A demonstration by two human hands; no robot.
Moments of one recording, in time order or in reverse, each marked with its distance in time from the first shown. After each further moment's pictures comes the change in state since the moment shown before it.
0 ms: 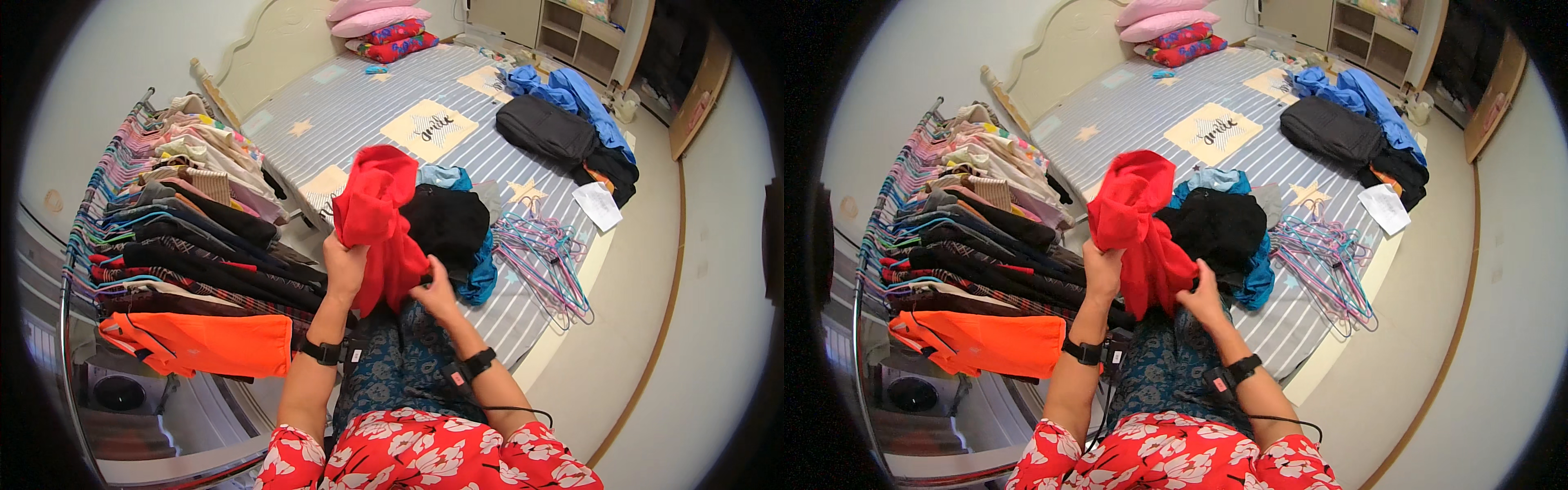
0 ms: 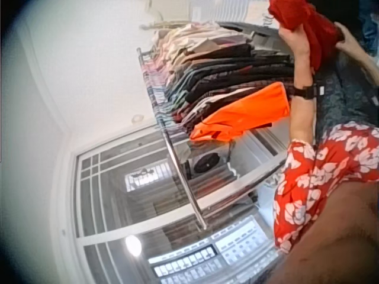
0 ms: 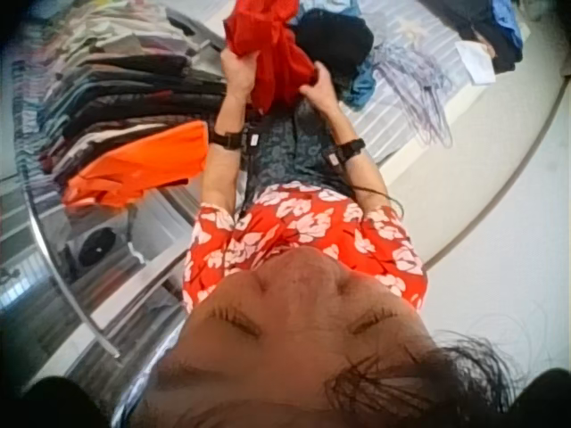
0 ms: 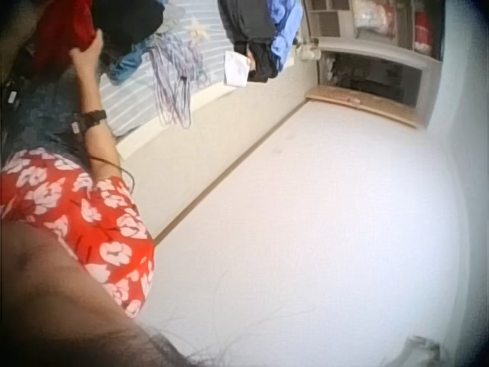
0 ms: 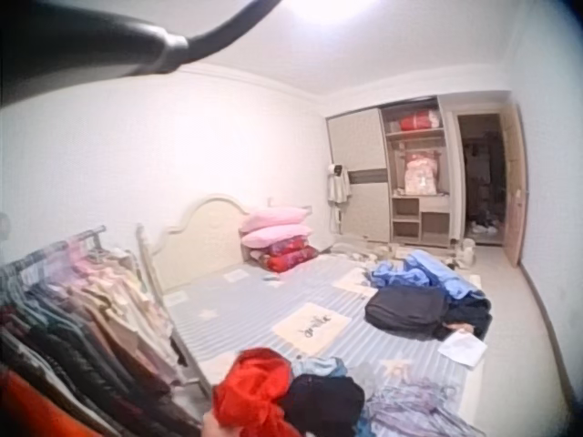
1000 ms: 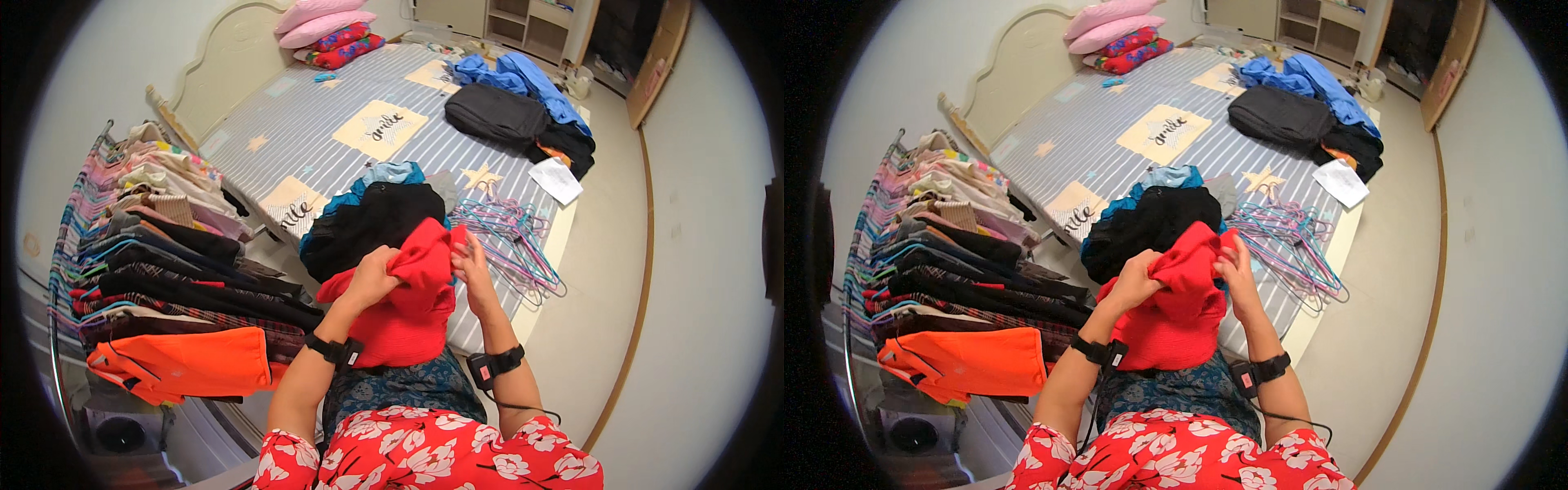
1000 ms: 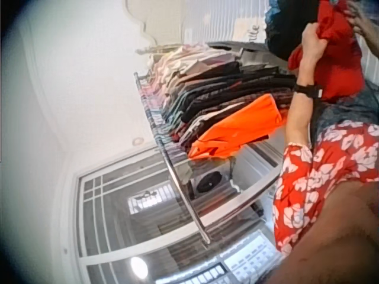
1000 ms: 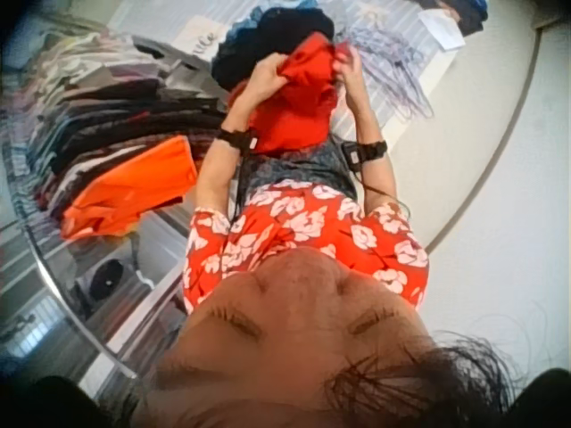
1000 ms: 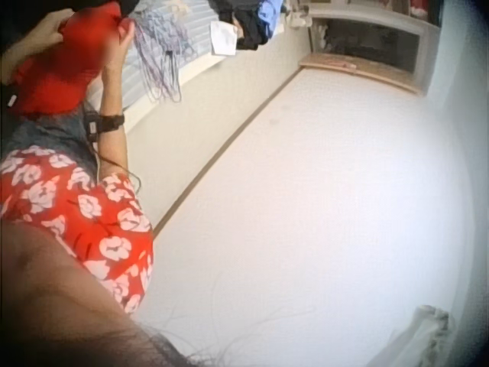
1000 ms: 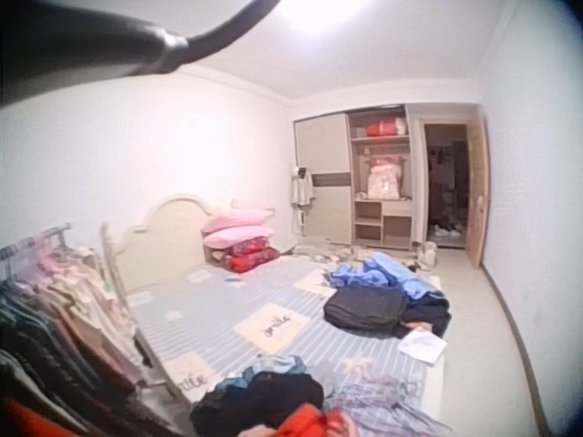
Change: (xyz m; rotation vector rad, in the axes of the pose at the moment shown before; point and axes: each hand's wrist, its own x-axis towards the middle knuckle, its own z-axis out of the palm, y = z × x) left_hand -0.040 -0.032 0.066 0.459 -0.666 -0.008; right_hand -0.026 -0.061 -0.135 0.522 0.141 0.241
